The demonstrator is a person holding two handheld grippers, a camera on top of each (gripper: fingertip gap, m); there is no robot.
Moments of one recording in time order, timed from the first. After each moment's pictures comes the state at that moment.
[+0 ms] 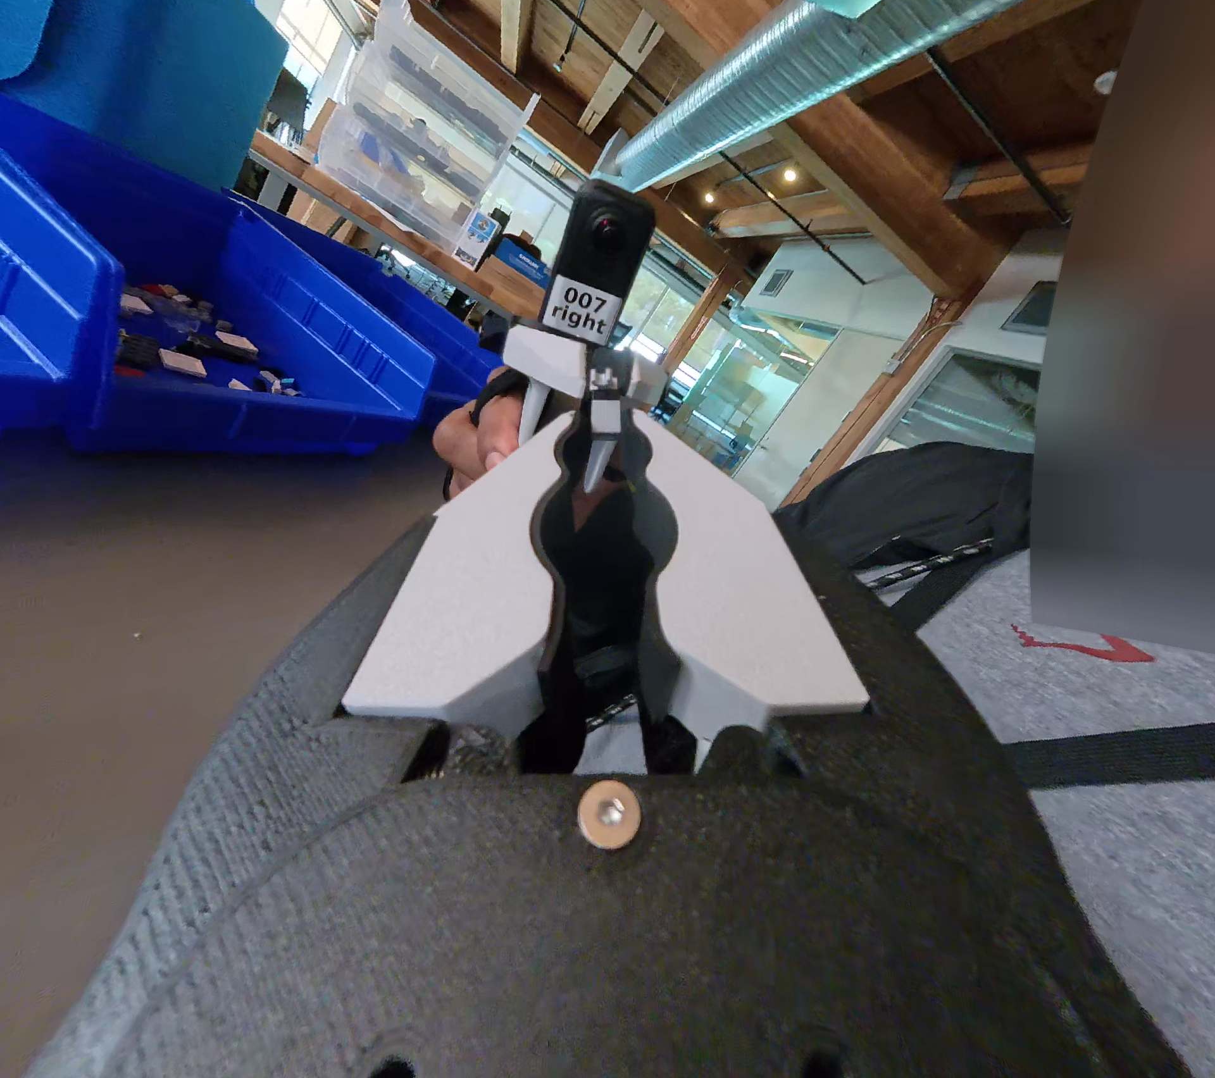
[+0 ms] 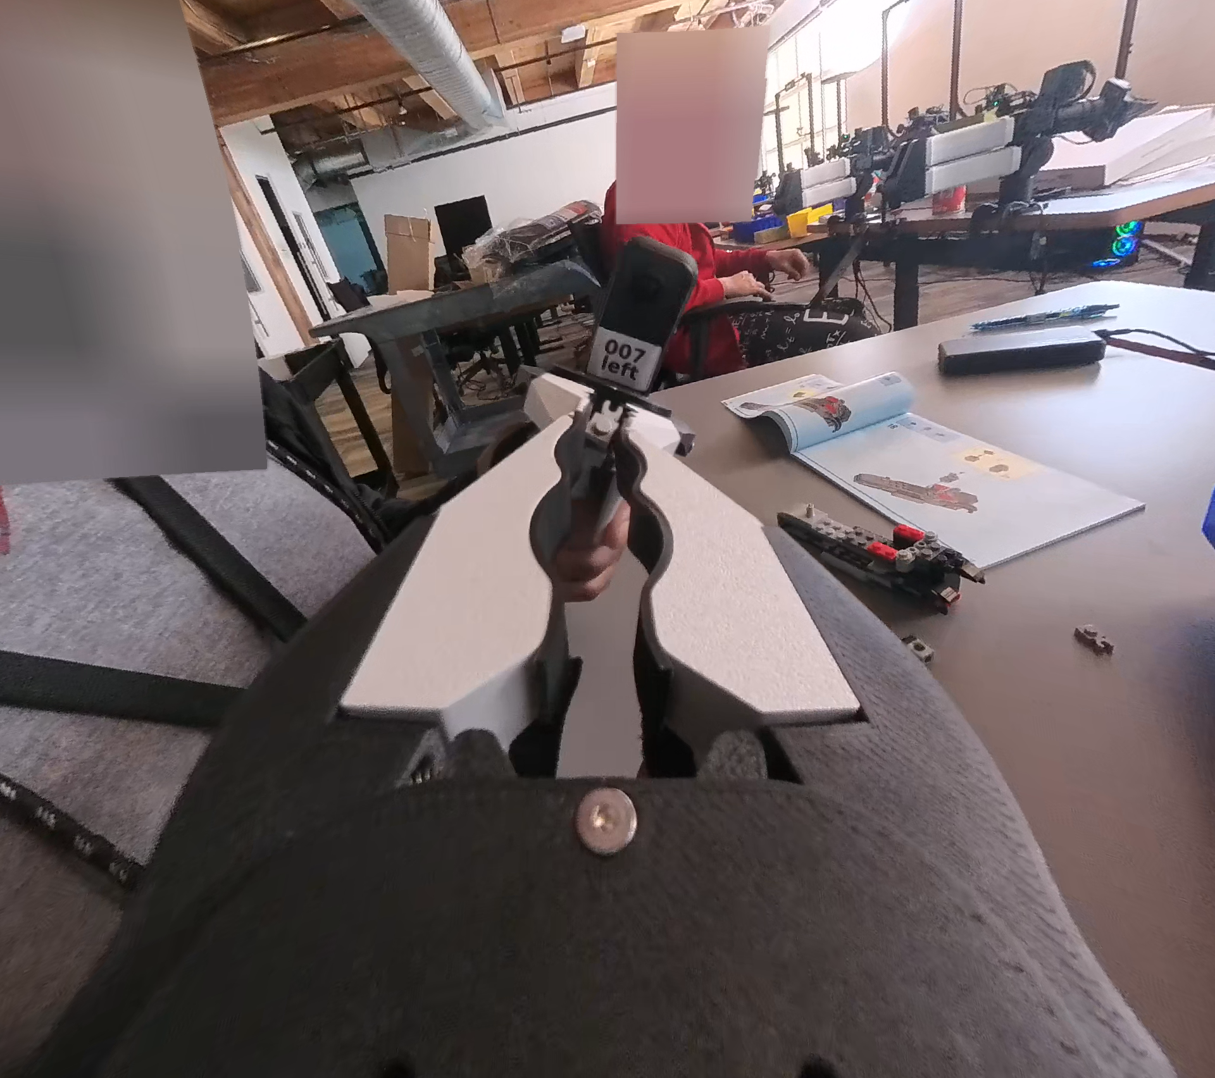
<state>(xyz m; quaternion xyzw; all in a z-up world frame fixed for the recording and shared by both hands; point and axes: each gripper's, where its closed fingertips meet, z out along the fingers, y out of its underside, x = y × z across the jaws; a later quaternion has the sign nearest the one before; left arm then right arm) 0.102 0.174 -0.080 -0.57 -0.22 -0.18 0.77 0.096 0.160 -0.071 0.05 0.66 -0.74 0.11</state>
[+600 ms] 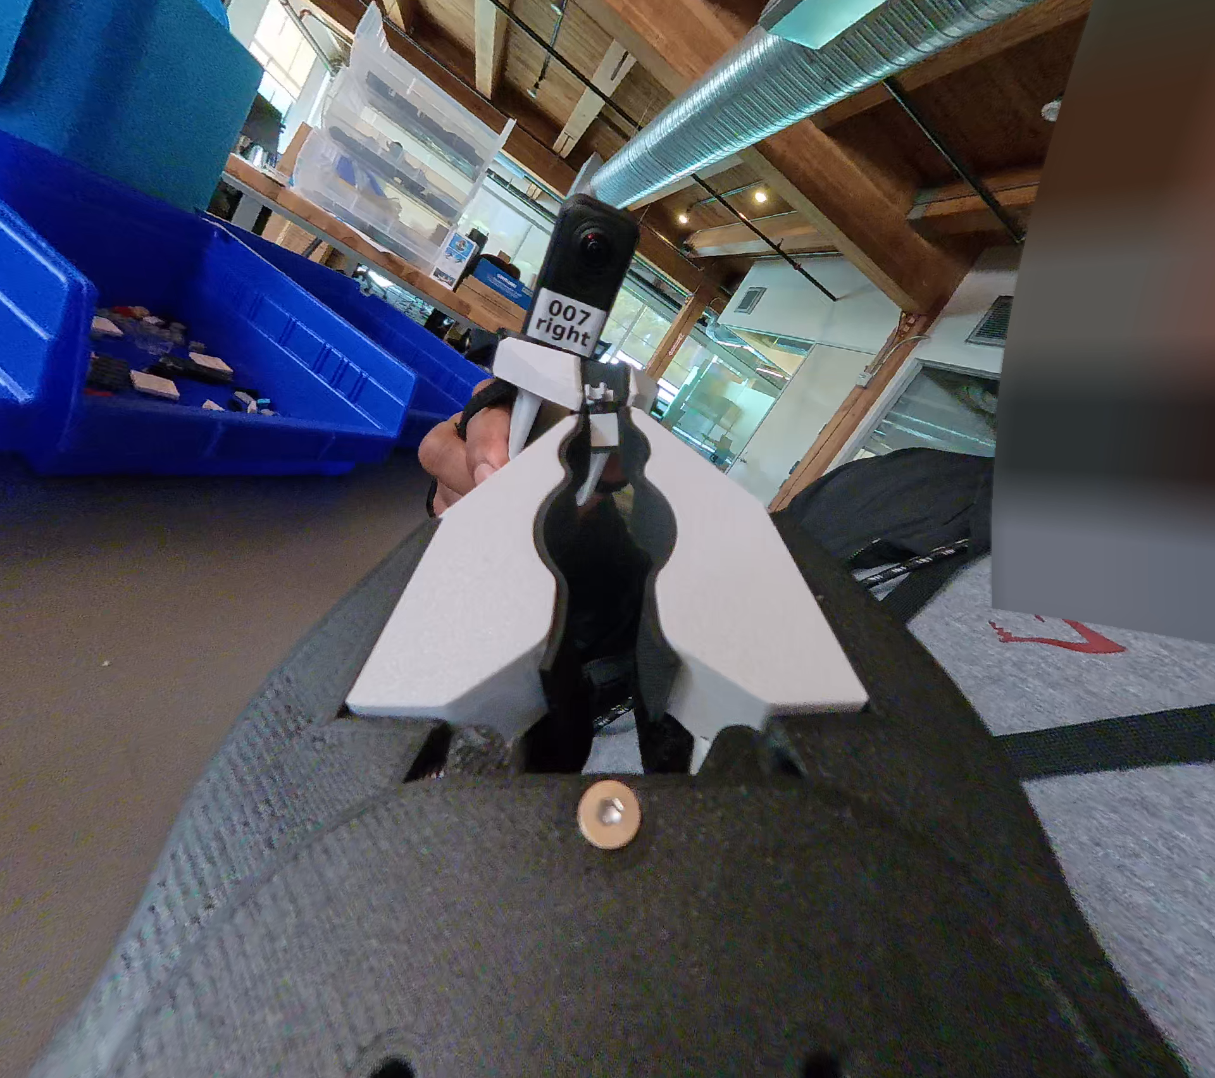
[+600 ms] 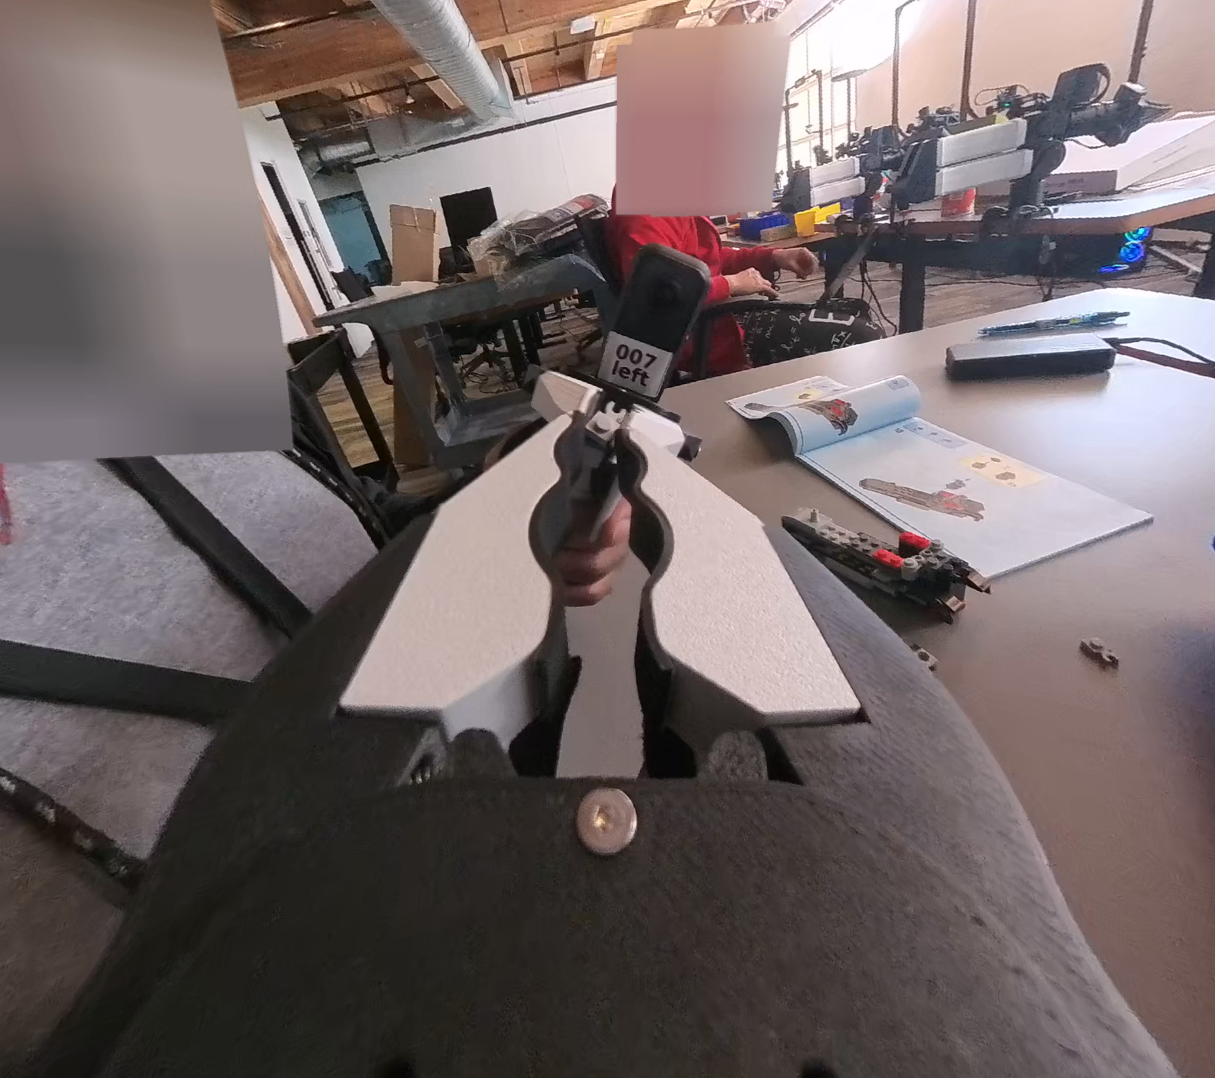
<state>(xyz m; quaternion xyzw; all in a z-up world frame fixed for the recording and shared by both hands) 0.105 0.172 -0.075 -0.55 -0.20 -0.19 0.79 0.100 0.158 -0.069 0.04 0.66 -0.74 0.11</state>
